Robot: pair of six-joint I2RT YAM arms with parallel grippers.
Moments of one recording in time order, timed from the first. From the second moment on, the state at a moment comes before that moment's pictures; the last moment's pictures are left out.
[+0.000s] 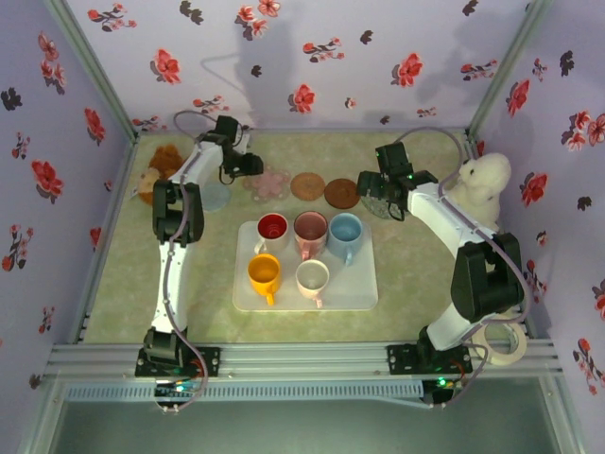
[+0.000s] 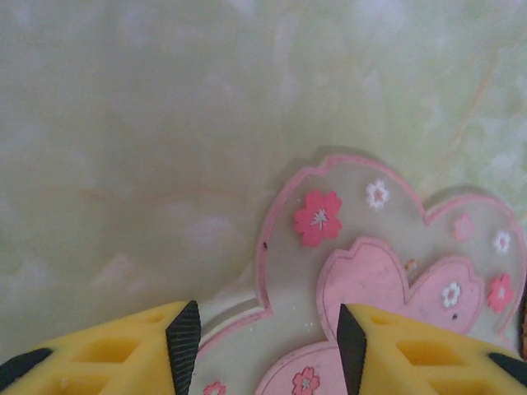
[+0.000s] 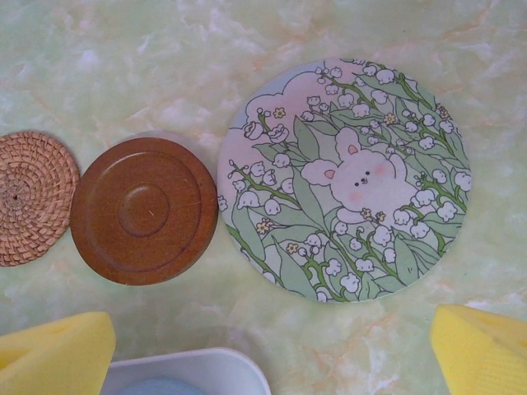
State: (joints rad) left arm -0.21 2.53 2.22 -0.83 0.29 -0.18; right arm 0.32 1.61 1.24 -0.57 0.18 0.42
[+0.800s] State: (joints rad) left arm -0.20 2.45 2.28 -0.97 0.28 -0.17; right arm 0.32 1.61 1.24 -0.56 0.17 0.42
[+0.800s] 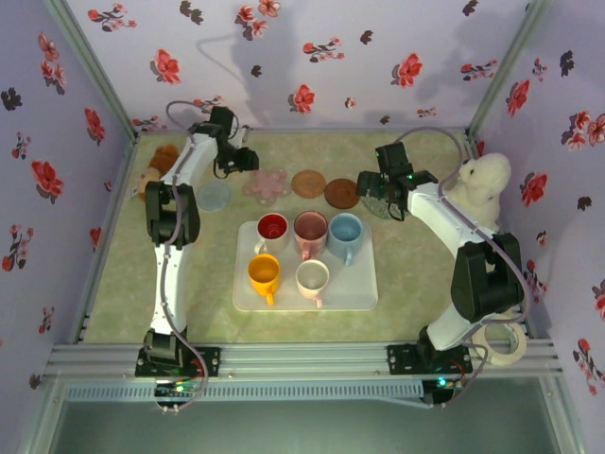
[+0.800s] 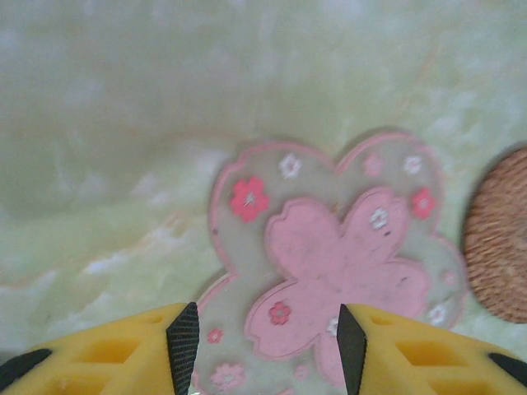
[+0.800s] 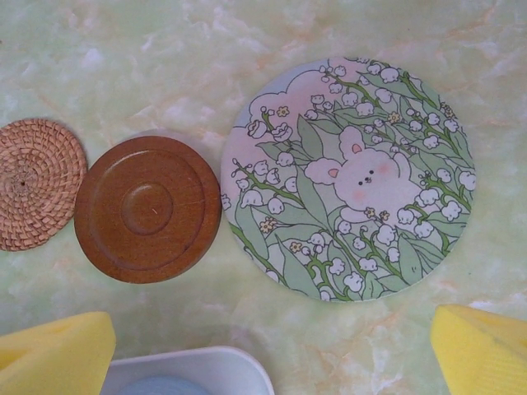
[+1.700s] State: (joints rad) left arm -0.20 2.67 2.42 -0.77 0.46 -0.20; right arm 0.32 1.62 1.24 -0.57 0.17 0.42
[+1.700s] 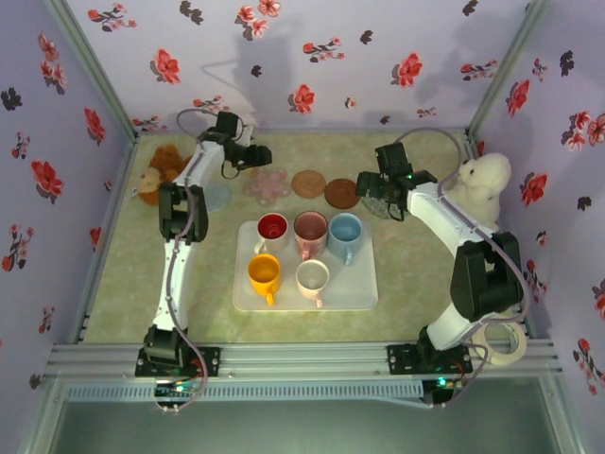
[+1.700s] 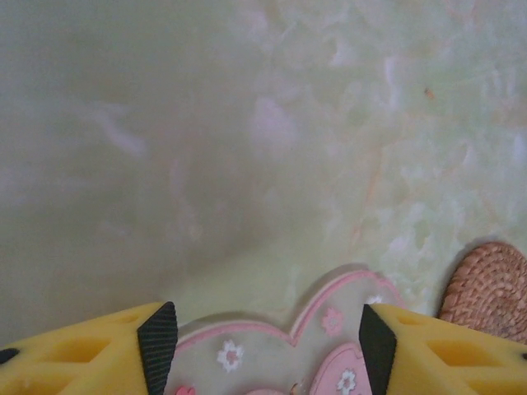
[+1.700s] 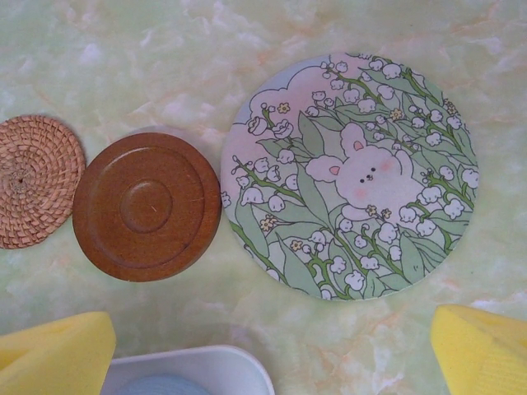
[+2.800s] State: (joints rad) left arm -0.17 2.33 2.12 -0.91 0.35 -0.13; right arm 0.32 1.58 1.25 -0.61 0.13 0.41
